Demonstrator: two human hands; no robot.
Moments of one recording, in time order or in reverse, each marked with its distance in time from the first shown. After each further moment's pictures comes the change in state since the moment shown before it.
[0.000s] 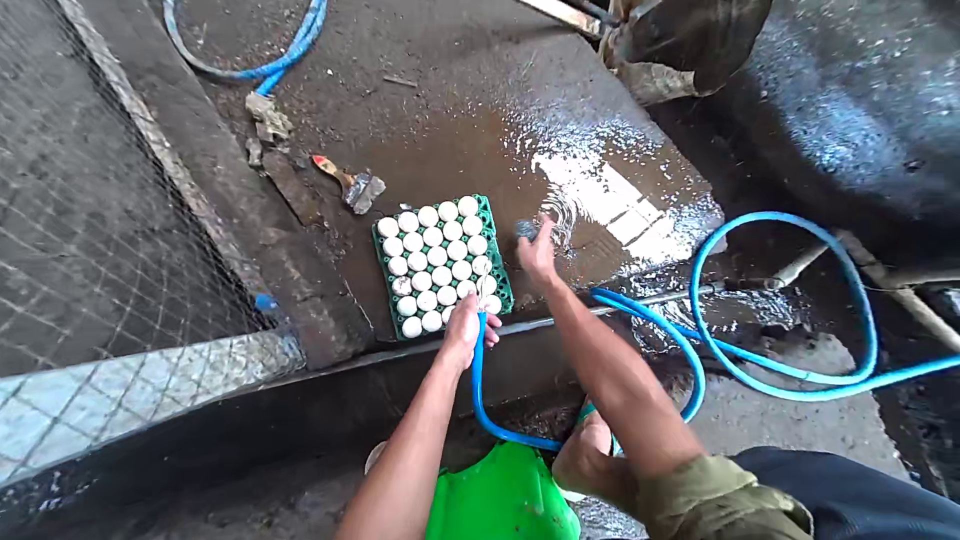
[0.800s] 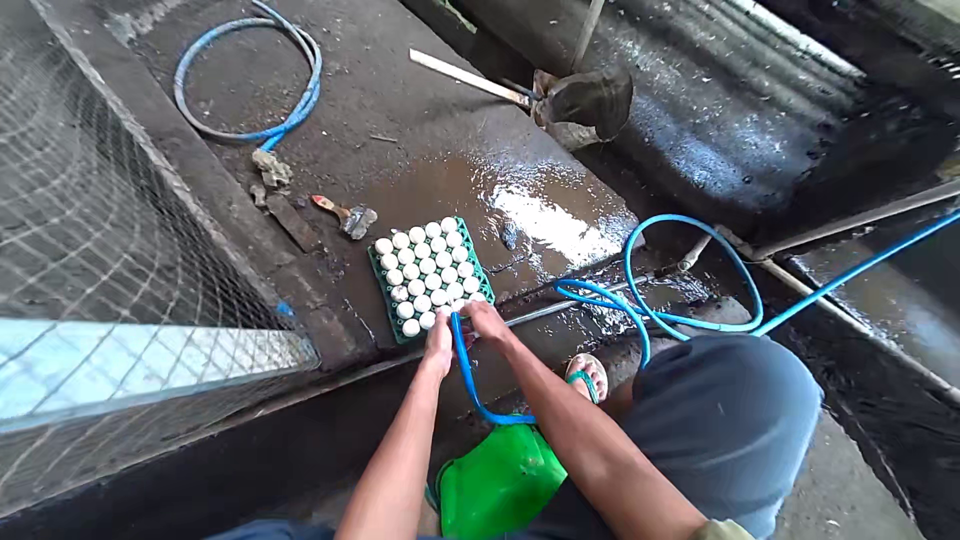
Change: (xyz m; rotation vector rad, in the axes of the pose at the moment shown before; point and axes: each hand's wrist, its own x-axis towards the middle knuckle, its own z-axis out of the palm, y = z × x) left_hand -0.032 -0.047 -0.055 -0.021 0.002 0.044; right_hand -0.194 -0.046 0.023 0.072 -0.354 0.076
